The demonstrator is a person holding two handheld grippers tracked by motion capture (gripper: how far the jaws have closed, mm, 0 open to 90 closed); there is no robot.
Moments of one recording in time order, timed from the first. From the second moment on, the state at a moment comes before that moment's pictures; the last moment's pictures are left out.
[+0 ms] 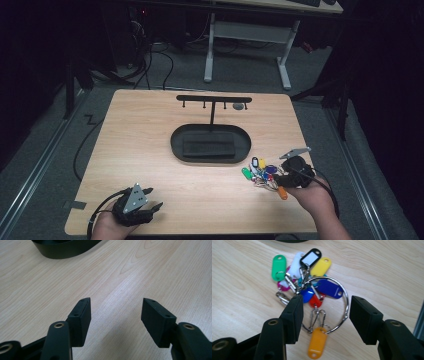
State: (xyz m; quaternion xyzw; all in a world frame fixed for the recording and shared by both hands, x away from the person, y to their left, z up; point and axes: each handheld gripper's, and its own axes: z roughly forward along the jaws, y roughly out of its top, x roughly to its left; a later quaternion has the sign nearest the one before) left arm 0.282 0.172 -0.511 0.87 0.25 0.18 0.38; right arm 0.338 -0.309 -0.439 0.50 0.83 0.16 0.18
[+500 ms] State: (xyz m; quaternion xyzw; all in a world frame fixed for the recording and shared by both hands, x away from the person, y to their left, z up) left arm 0.281 0.171 -0.512 0.87 0.24 0.19 0.37; right arm 0.385 -0.319 -0.459 0.51 0.85 0.07 0.11
